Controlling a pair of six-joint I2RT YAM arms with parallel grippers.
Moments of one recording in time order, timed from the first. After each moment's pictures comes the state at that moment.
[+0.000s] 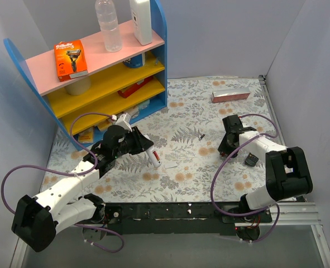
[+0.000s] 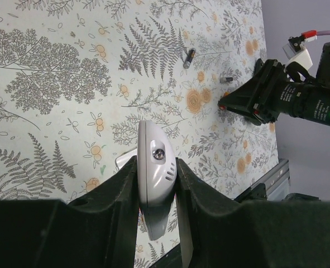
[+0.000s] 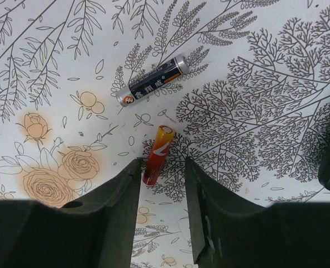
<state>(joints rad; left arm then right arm) -0.57 1.00 0.63 -0.09 0.13 -0.80 0.25 1.49 0.79 -0.53 0.19 0.71</state>
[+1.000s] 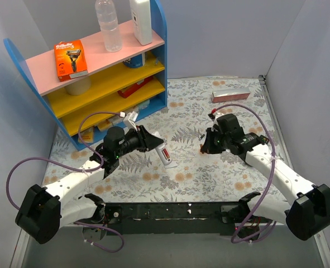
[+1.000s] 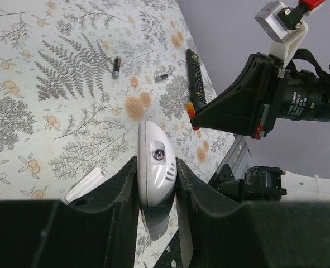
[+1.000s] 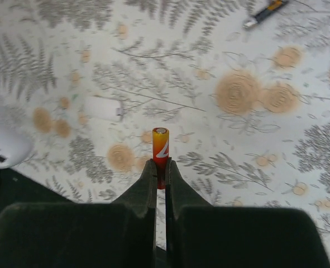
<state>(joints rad) -0.57 1.08 0.54 0.31 0.36 -0.78 0.47 1.12 0.81 -0.58 -0.15 0.39</state>
